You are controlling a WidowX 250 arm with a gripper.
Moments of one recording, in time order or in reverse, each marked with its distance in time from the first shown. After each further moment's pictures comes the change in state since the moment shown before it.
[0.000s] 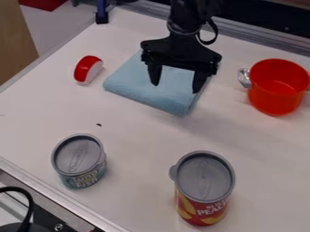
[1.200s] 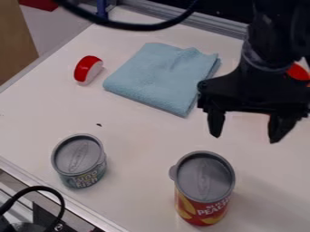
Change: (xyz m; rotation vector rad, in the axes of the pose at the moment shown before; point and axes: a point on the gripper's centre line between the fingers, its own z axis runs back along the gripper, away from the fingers) arm -0.102 -0.082 0.082 -0.122 0.059 0.094
